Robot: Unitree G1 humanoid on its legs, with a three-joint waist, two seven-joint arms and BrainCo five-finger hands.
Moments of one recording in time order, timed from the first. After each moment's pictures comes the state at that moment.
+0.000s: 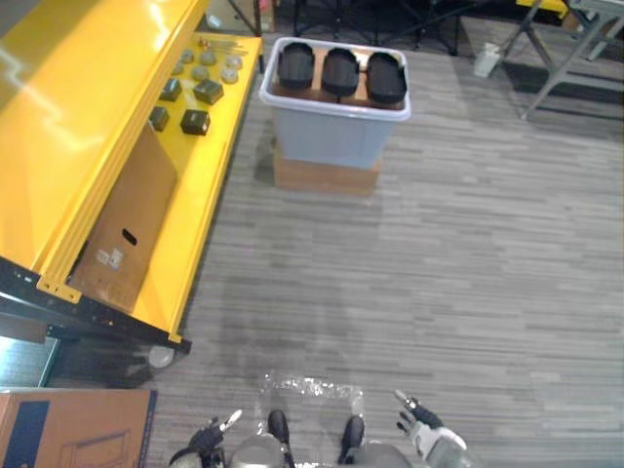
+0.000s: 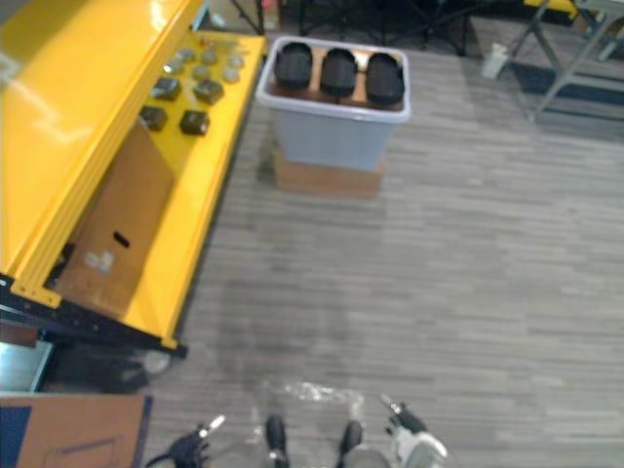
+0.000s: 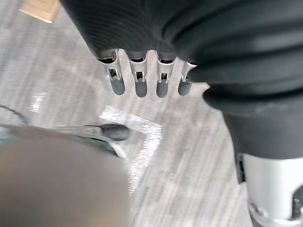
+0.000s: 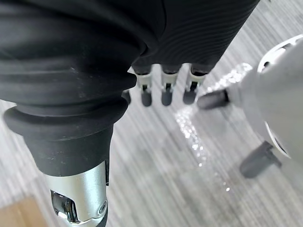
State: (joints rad) left arm 0.01 0.14 0.17 1.06 -0.23 0.02 -0.08; right arm -0.06 -0.05 -0.27 1.10 0.39 0.04 0.13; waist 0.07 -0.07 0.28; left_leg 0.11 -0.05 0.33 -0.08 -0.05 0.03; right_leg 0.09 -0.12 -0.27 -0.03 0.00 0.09
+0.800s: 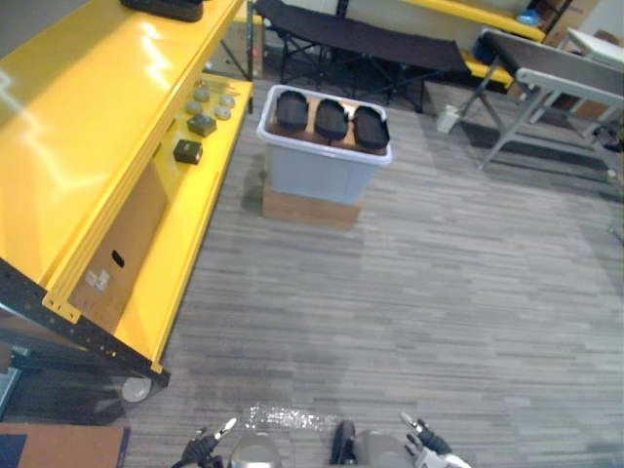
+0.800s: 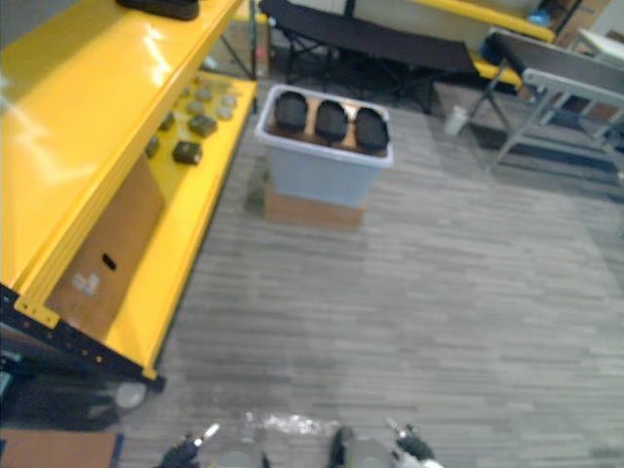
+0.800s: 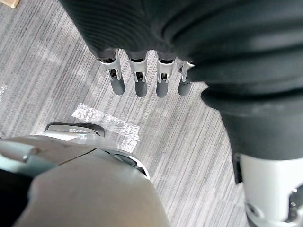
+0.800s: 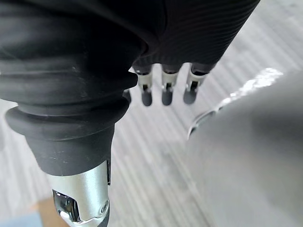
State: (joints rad) left arm 0.07 0.10 0.22 1.05 -0.19 -0.01 0.07; right arm 0.07 -0.03 -0.34 1.04 0.30 0.01 0.16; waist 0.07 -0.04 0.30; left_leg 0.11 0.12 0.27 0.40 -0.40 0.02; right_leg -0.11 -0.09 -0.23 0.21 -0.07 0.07
